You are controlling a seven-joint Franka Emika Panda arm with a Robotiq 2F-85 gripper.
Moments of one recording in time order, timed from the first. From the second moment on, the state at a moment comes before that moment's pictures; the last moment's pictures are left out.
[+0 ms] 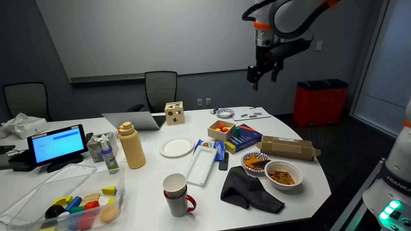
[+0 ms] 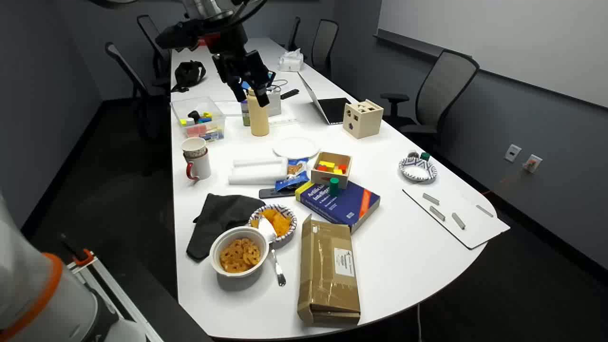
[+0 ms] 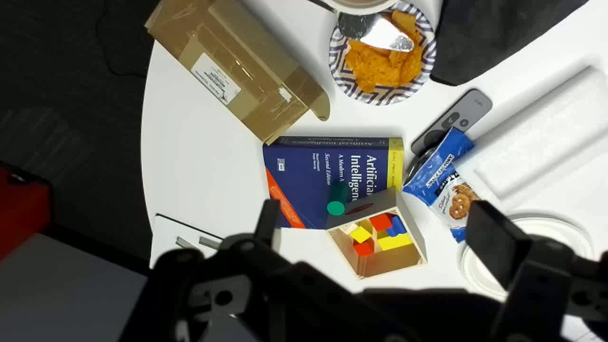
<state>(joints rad) -0.06 -0.49 0.28 -2.52 -0.17 2.20 0.43</state>
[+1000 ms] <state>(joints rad) 0.05 -0.32 0.29 -2.59 -0.13 2.32 0.42</state>
